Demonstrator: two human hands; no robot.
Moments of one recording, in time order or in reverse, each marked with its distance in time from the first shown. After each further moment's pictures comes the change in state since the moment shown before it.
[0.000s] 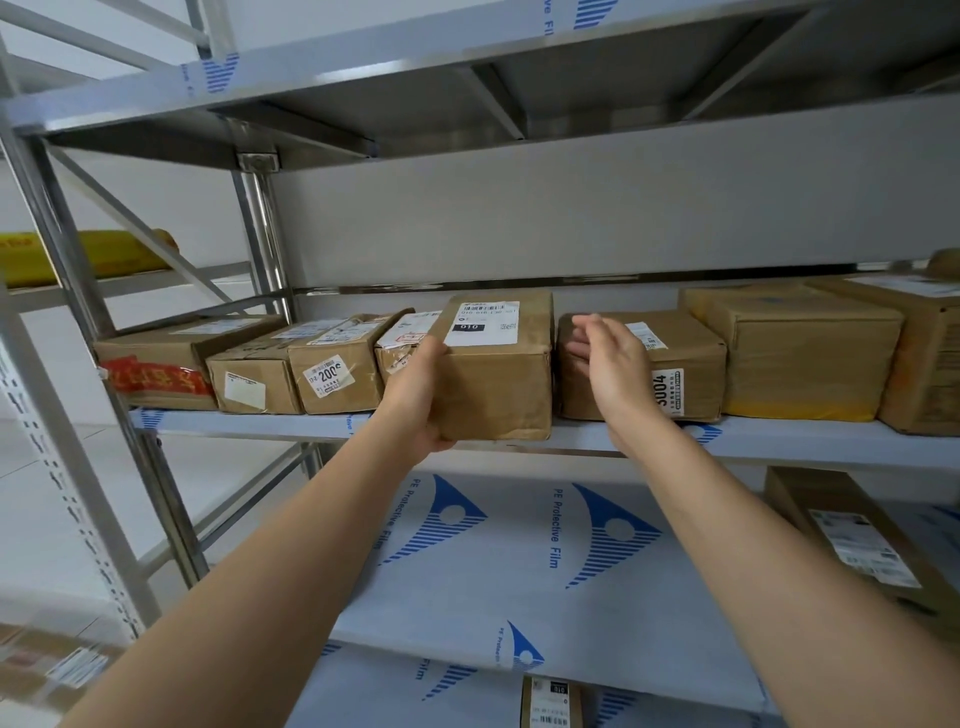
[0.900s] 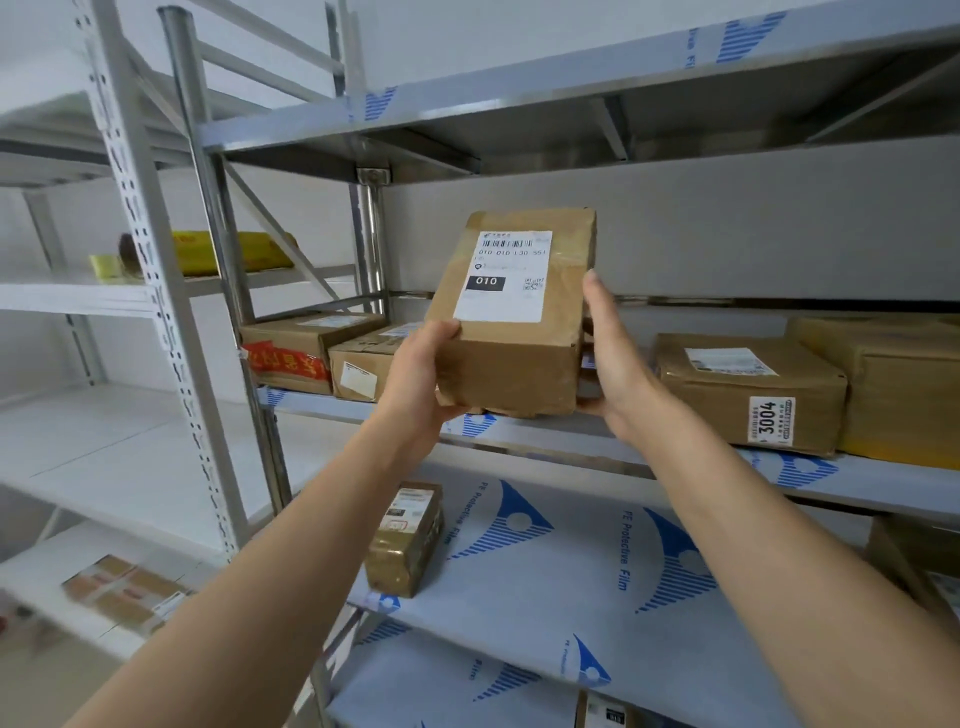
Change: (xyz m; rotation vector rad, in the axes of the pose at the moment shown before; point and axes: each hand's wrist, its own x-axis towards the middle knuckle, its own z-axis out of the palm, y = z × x) left_hand -0.033 0.032 -0.090 -0.092 -0.030 0.348; right_hand -0.037 -0.063 0.077 0.120 -0.419 0.162
